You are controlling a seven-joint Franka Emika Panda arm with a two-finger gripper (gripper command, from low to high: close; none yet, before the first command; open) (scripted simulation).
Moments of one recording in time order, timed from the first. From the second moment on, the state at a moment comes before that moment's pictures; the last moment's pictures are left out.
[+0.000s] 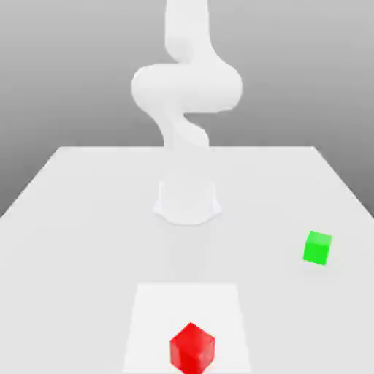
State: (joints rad) arm 0.05 -0.71 -0.04 -2.31 0.02 2.33 0.71
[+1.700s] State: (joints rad) arm 0.50 0.04 0.02 -2.65 0.14 2.67 -0.20
